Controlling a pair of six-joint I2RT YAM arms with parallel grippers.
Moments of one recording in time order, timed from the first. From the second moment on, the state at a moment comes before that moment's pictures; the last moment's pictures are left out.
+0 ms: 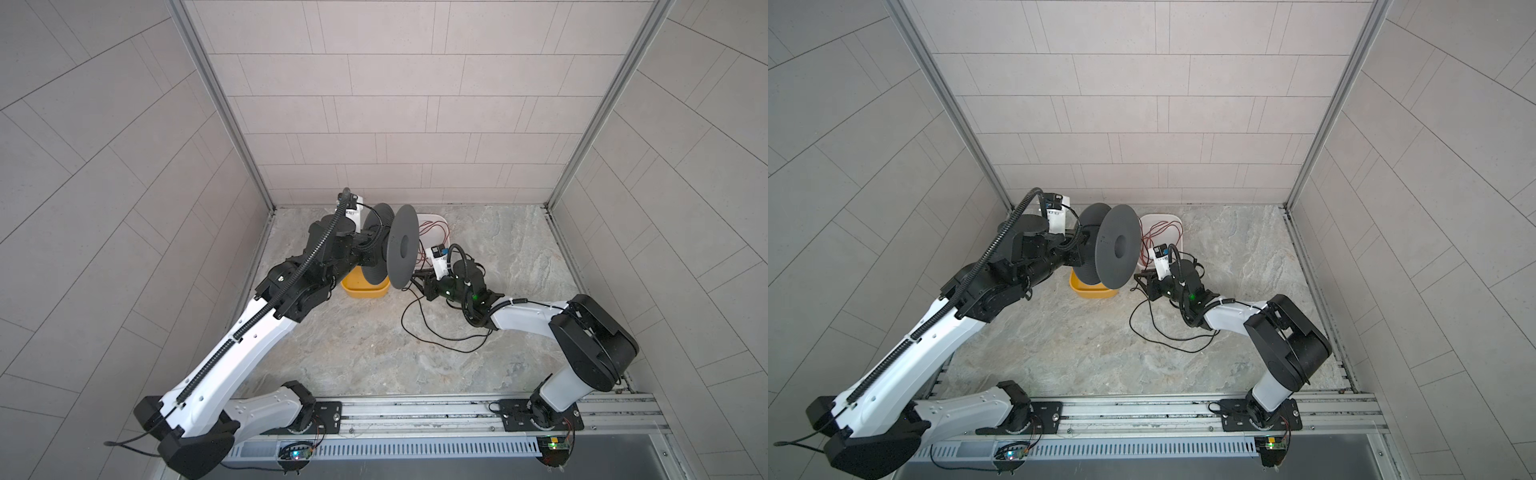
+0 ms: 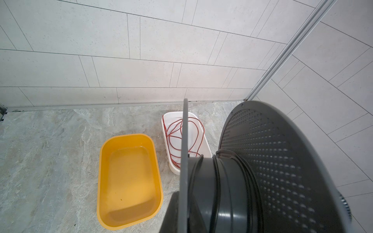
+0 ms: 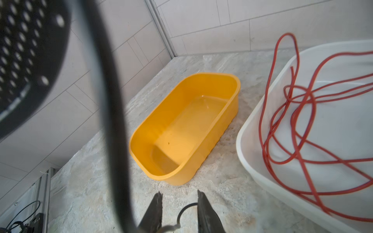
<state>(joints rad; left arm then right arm) -0.65 1.14 1.41 -0.68 -0.23 -0.38 0.61 1.62 0.70 0.61 -0.27 0.37</state>
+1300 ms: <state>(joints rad) -0.63 1.12 1.38 -0.64 -0.36 -0.44 0.69 1.67 0.63 0.77 -0.15 0.42</state>
